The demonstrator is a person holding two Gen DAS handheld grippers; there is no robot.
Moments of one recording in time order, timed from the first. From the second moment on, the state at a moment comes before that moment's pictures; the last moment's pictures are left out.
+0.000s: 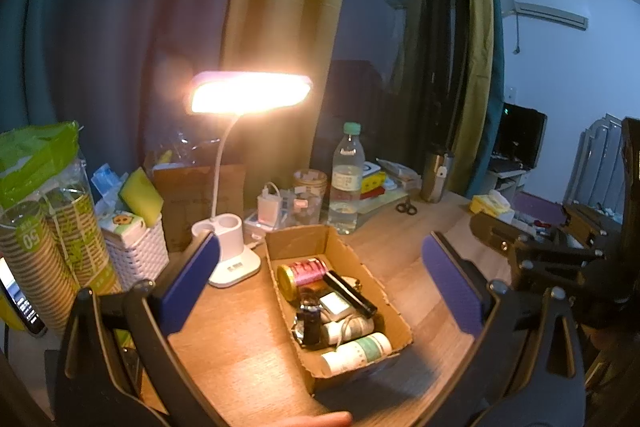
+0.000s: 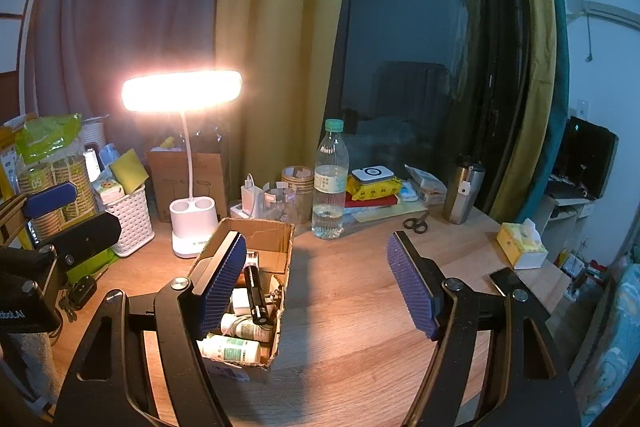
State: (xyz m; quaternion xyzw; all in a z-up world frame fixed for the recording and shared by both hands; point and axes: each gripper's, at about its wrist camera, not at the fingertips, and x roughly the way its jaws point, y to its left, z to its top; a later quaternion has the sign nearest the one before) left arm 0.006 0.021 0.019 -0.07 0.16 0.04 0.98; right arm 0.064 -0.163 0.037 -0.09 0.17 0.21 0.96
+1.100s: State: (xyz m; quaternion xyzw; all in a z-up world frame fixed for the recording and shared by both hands) left arm 0.005 0.022 0.020 -0.07 0.16 0.04 0.98; right arm 0.066 -0.164 0.035 -0.10 0.18 0.21 0.96
